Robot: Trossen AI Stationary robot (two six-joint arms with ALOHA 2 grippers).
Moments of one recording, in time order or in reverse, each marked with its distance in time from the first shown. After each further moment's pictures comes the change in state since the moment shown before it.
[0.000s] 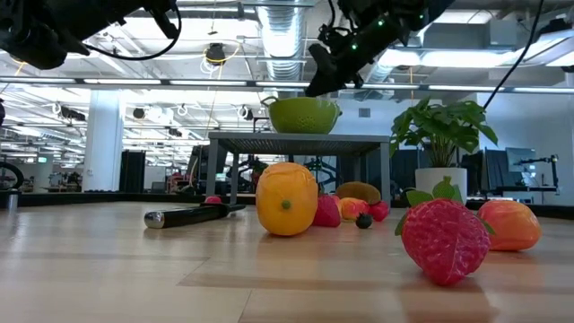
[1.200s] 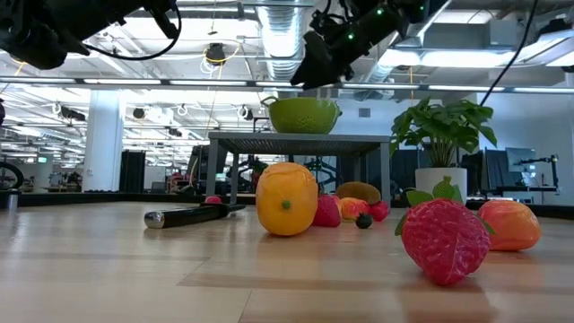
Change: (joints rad) left arm 0.000 0.000 0.000 0.000 0.002 0.000; right arm 0.094 0.000 0.000 0.022 -0.001 -0.058
